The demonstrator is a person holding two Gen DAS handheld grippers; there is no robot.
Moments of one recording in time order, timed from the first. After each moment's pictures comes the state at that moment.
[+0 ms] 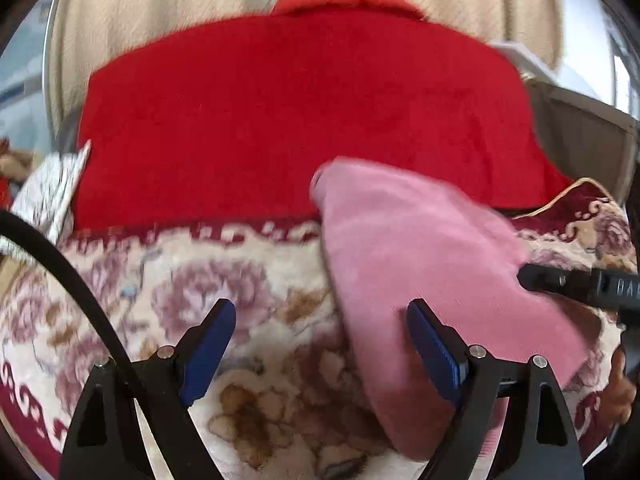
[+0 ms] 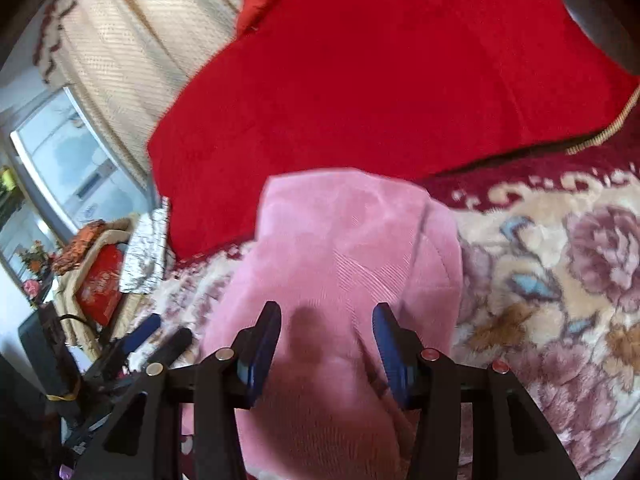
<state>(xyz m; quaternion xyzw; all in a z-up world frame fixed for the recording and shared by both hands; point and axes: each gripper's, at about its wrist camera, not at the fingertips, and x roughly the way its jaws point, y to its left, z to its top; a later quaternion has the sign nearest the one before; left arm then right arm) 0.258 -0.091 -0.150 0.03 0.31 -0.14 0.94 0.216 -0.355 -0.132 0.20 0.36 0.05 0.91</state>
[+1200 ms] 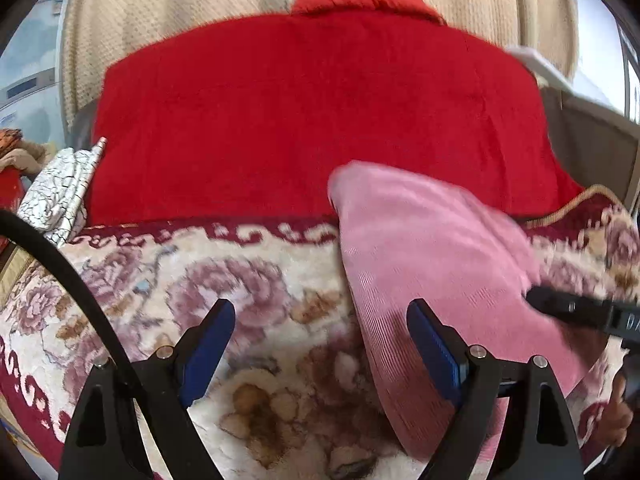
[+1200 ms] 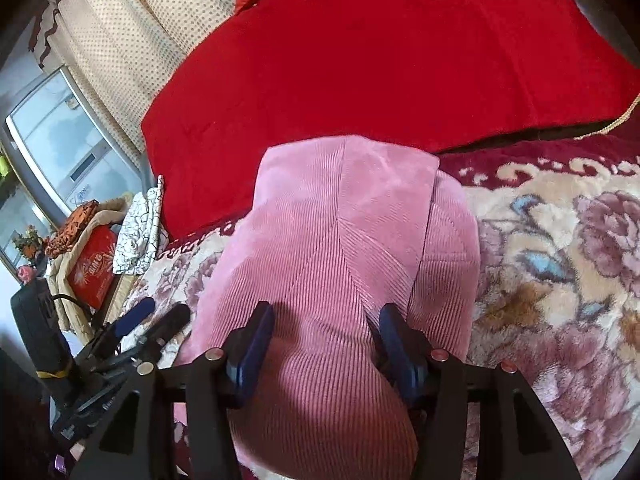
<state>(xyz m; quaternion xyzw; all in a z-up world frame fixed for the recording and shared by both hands) 0.252 -0.082 -0.138 0.01 0.29 -0.12 0.95 0.216 -0.339 -0.137 0.18 0.37 0.06 0.91</state>
